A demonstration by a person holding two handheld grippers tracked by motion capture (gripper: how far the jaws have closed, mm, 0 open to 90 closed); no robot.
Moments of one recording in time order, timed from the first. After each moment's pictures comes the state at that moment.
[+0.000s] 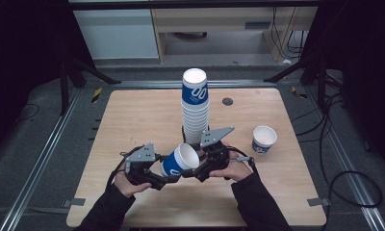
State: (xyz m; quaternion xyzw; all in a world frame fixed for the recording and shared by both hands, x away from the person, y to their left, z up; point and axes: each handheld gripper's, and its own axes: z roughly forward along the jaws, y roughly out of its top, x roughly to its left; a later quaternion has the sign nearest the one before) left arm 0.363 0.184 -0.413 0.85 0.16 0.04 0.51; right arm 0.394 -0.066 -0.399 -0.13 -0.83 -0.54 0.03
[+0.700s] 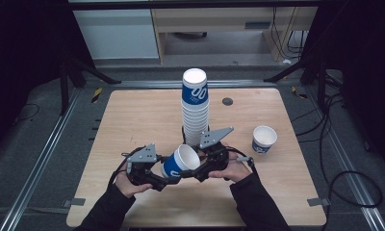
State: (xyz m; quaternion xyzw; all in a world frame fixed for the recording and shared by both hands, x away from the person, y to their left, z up) left arm 0.363 0.182 -0.416 0.85 0.16 0.04 0.50; right arm 0.391 -0.066 -0.397 -0.11 -0.83 -0.54 0.03
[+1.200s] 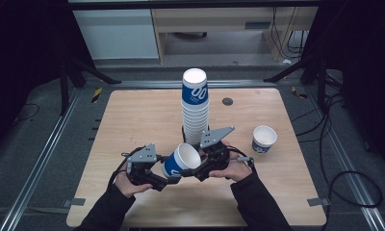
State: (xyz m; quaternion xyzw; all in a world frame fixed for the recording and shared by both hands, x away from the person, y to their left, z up) left arm 0.363 0.182 -0.416 0.85 0.16 0.04 0.50; right arm 0.390 -0.068 -0.390 -0.11 -0.84 -0.54 0.02
